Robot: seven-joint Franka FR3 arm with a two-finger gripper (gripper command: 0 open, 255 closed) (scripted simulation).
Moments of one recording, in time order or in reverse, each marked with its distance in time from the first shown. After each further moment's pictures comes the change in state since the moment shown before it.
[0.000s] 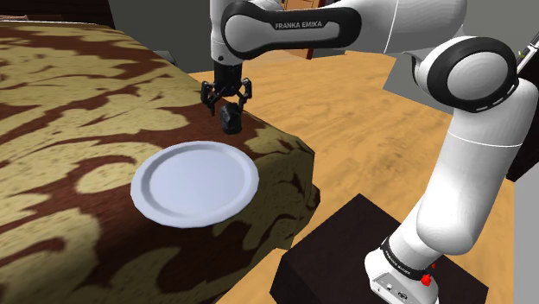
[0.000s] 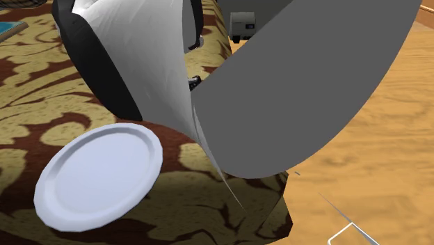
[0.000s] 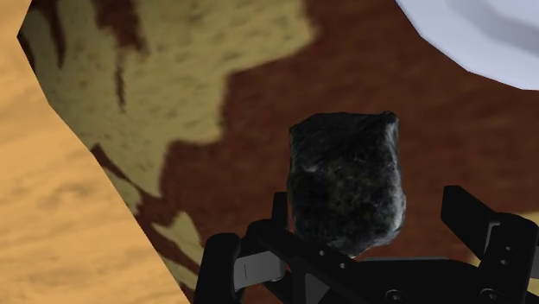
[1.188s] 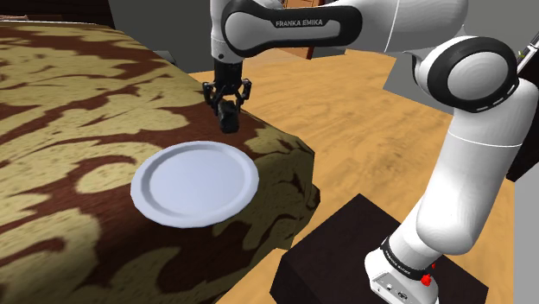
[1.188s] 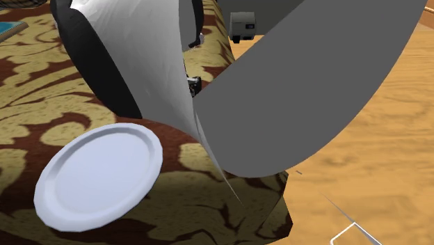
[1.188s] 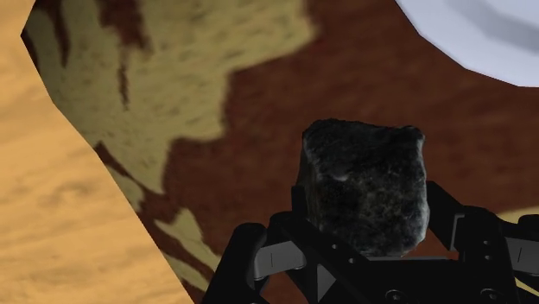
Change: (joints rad) arm 0.000 -0.001 0.000 0.010 0.000 -0.009 -0.001
